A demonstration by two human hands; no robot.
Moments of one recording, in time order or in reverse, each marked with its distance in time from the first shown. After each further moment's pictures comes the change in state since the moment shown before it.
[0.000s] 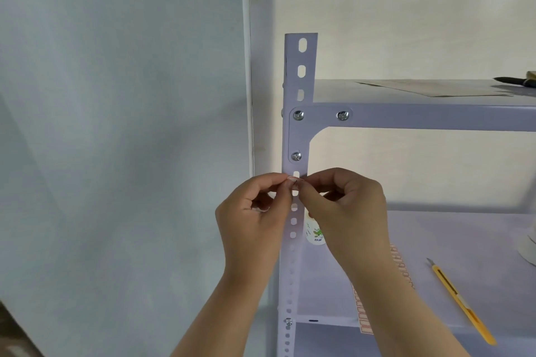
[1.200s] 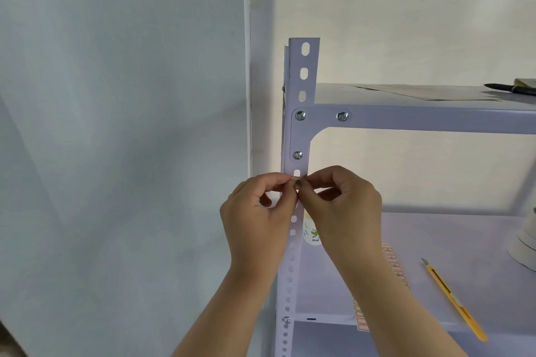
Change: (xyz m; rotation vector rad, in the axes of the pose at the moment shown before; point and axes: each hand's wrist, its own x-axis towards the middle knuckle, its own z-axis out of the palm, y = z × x) left_hand 0.003 -0.003 0.003 0.154 0.052 0.187; right_hand -0.001 0.002 0.008 -0.128 0.076 -0.068
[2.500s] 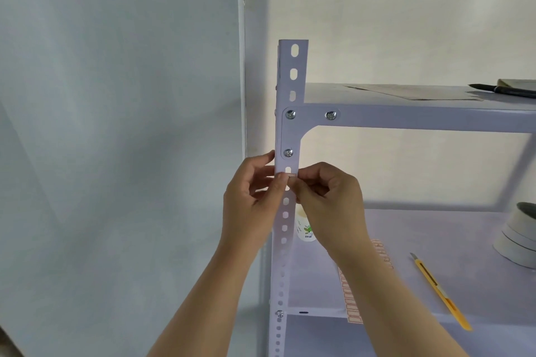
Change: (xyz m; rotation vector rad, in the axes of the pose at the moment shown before) left_hand 0.010 -0.006 -0.002 -0.244 -0.267 -0.275; right_hand 0.006 0.014 0.001 0.196 -0.108 0.029
